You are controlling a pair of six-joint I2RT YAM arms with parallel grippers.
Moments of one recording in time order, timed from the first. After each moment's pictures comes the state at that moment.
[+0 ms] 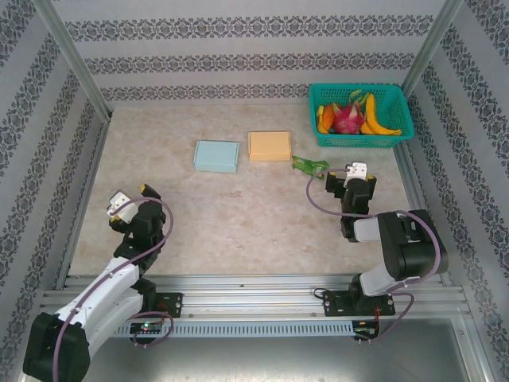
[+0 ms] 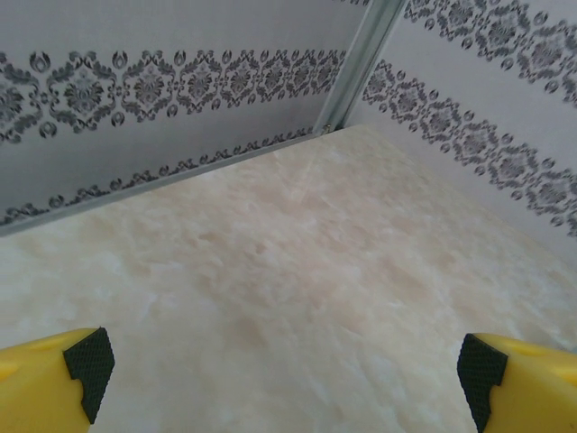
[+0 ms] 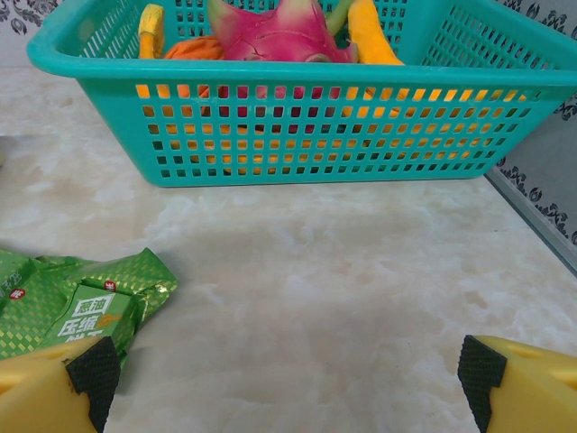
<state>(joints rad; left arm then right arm) -0.28 0.78 0.26 0.09 -0.93 -0.67 0.07 1.53 0.35 0.87 0.27 0.03</state>
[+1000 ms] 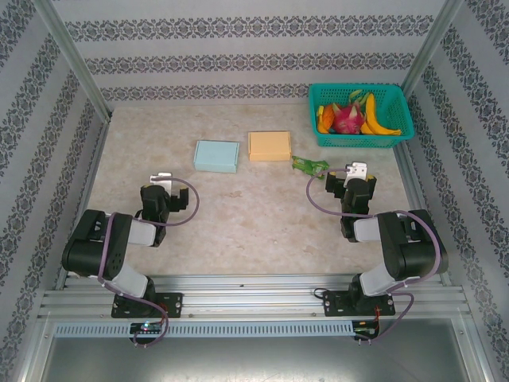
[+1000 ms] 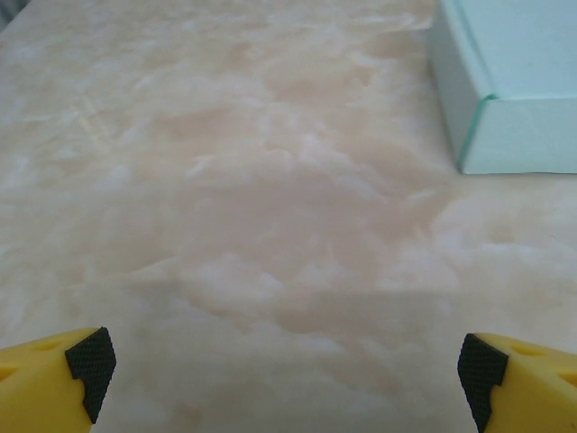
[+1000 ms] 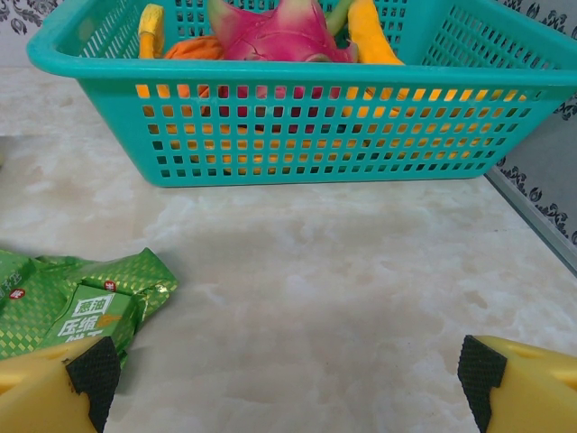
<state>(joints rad) -0.08 1.56 0.33 0.78 -0.16 0.02 0.07 1.53 0.35 0.87 0.27 0.03</state>
